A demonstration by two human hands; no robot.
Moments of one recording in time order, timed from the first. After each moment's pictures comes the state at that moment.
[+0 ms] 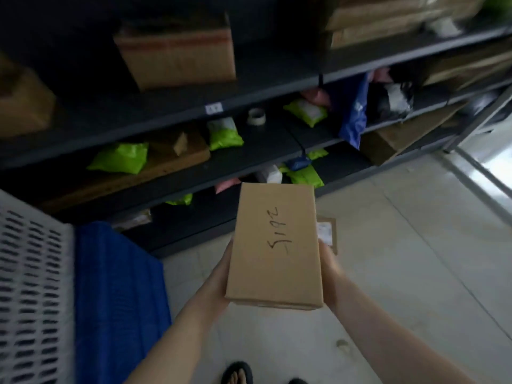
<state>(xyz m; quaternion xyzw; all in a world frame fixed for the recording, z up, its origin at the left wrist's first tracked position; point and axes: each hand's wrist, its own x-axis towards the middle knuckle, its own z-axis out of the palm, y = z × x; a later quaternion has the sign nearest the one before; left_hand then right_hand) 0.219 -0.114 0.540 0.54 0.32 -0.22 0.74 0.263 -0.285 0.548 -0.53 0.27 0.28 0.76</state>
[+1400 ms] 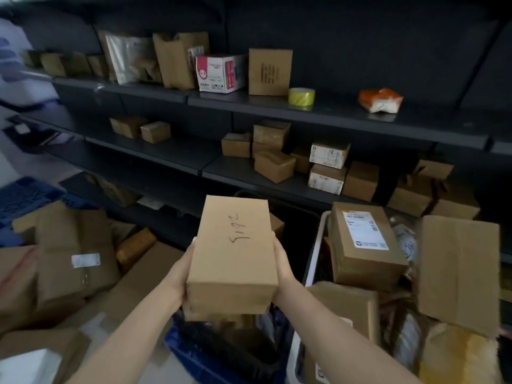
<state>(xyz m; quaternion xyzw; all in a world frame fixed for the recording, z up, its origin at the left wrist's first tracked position) -0.292 0.642 0.709 0.40 0.46 0.25 0.75 -0.145 0.528 0.729 -0.46 -0.03 0.56 0.68</state>
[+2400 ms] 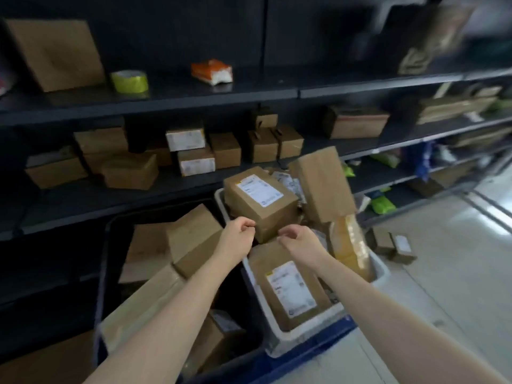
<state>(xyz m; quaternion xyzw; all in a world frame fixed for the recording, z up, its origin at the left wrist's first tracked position) -0.117 0.589 0.721 0.84 0.12 -0.02 0.54 -0.103 0.431 0.732 -0.90 -0.01 0.14 0.41</state>
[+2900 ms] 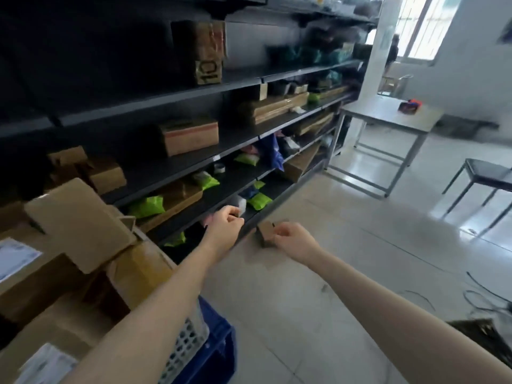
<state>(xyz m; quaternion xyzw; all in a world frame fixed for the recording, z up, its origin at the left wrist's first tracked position) -0.046 0.153 0.753 0.84 -0.08 -0.10 0.53 -0.112 -0.008 0.747 -0.89 0.16 0.04 0.43</state>
